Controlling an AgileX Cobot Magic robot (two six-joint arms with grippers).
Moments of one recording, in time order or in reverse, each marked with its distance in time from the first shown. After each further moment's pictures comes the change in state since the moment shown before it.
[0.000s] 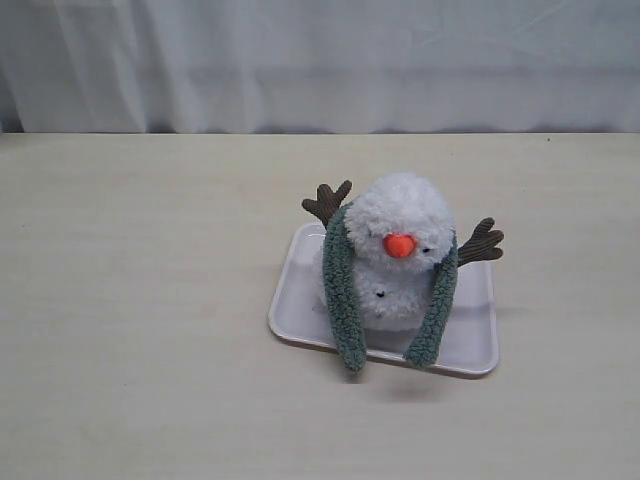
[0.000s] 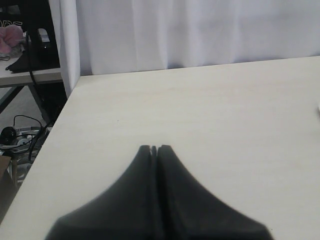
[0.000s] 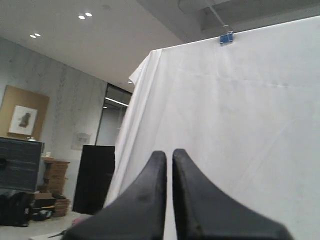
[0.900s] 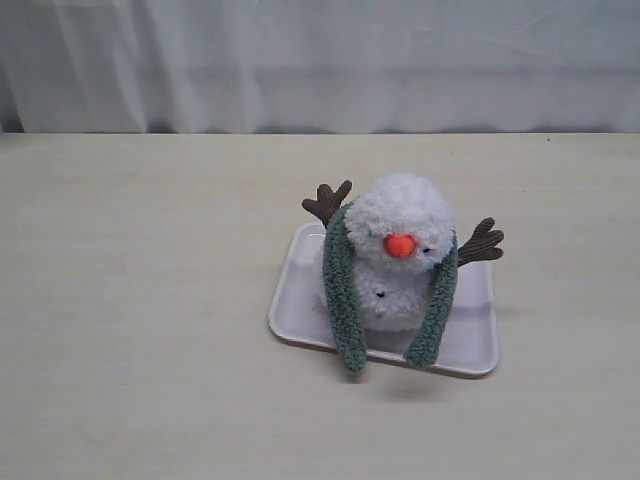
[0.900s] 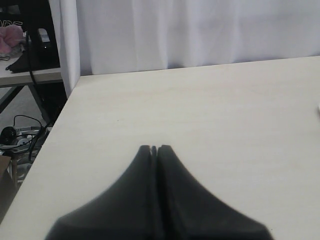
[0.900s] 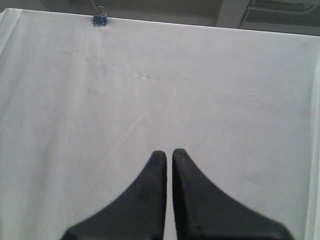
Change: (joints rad) left arm 0.000 0.000 0.000 0.000 0.000 0.000; right arm -0.555 -0.016 0.010 -0.005 0.000 0.000
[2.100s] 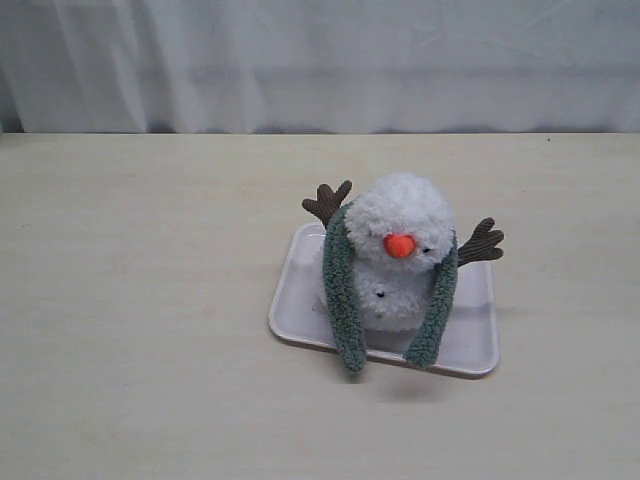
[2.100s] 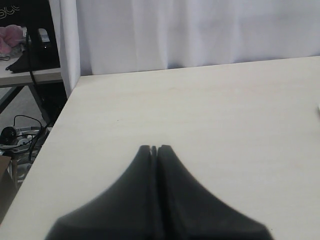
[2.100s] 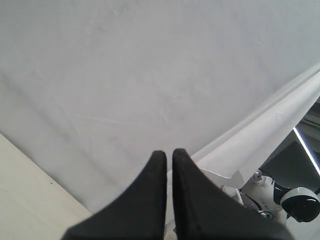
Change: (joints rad) left arm 0.000 0.000 0.000 0.000 0.000 0.000; right arm 0.000 0.000 0.309 -0.867 -0.002 0.000
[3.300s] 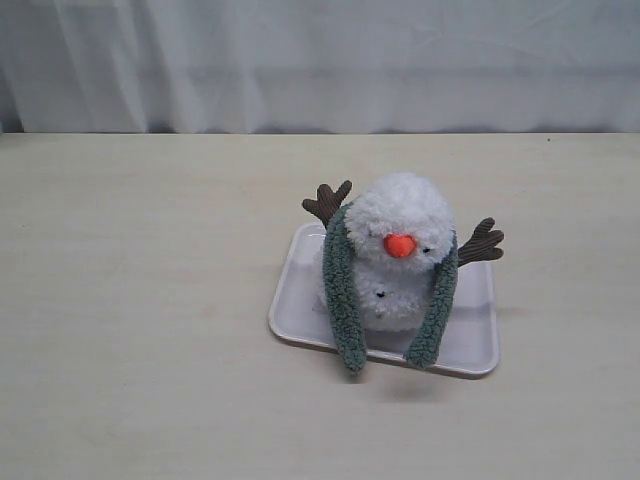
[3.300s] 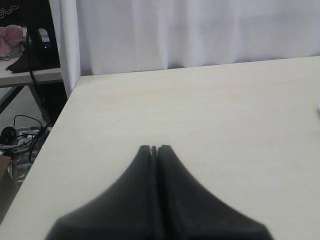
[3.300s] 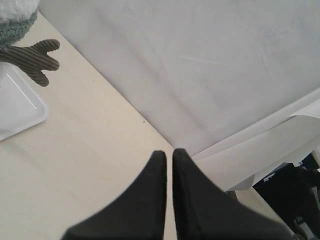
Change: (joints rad) left arm 0.000 0.000 0.000 0.000 0.000 0.000; right arm 0.000 0.000 0.331 0.074 -0.054 0.000
